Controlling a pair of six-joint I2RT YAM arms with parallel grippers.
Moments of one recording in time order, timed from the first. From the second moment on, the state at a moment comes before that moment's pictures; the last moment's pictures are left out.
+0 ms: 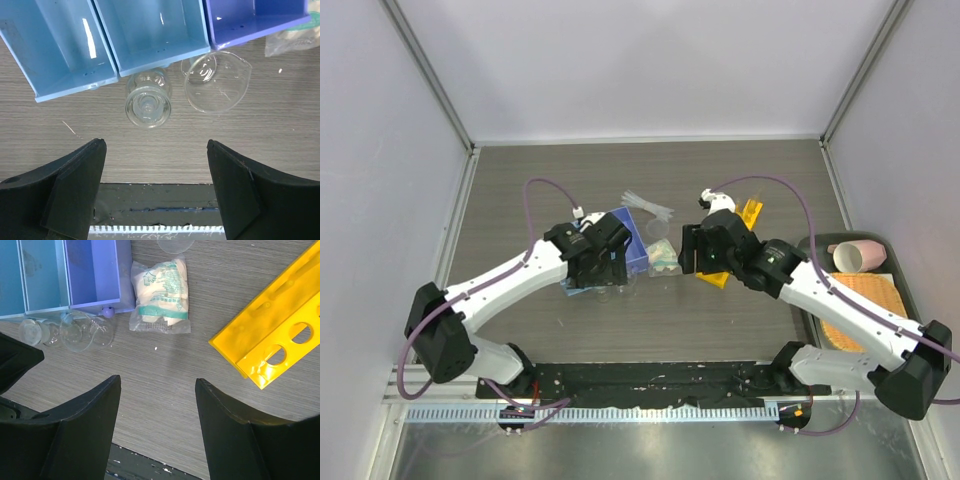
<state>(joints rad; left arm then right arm) -0.82 1.39 1.16 -1.00 -0.28 -0.87 0.80 1.13 1.02 -0.64 0.23 0.54</state>
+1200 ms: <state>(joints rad) -0.81 1.52 1.05 -0.91 -0.37 -0.97 0.80 1.07 0.93 -0.63 0.25 0.52</state>
